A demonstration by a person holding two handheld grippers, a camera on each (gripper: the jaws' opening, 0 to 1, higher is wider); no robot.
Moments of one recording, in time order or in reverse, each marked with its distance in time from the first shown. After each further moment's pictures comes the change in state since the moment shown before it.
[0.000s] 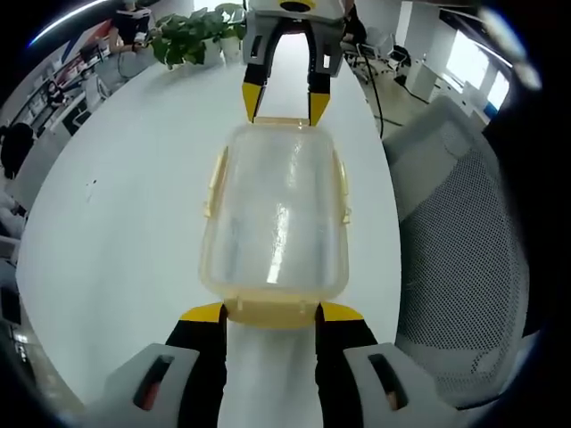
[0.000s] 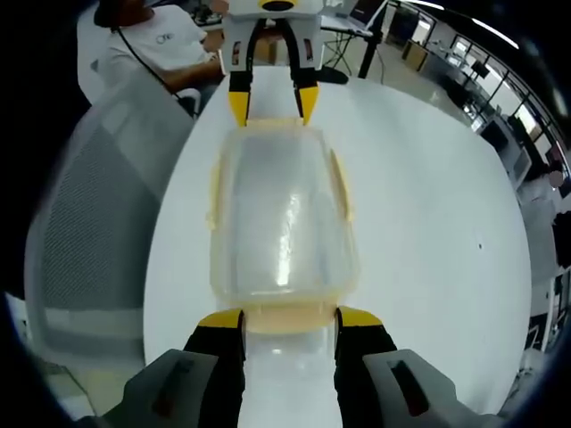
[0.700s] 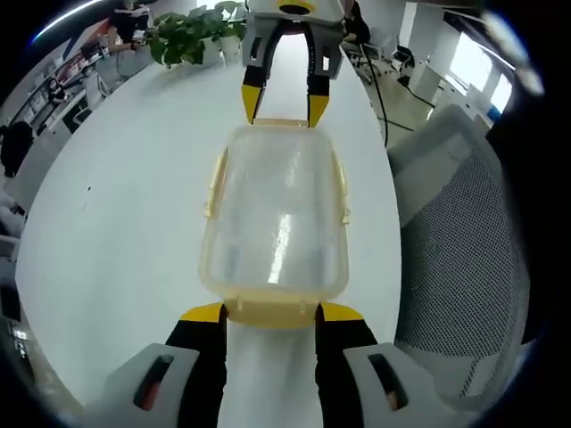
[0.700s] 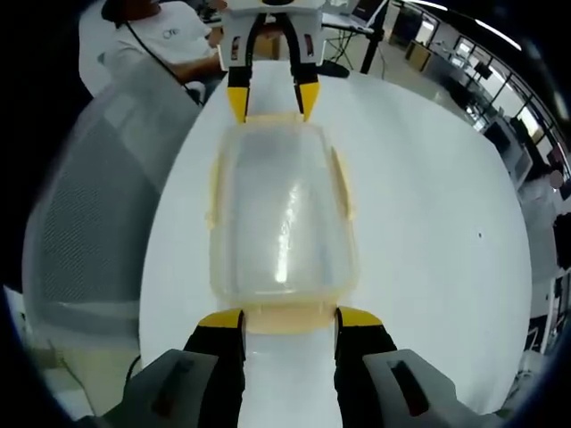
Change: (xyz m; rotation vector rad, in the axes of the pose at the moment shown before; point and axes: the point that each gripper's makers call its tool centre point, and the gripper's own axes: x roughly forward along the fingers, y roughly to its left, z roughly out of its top) left arm 0.013 -0.007 0.023 -0.017 0.008 0.005; right arm -0.005 -0.001 -0.028 -0.018 0.007 0.007
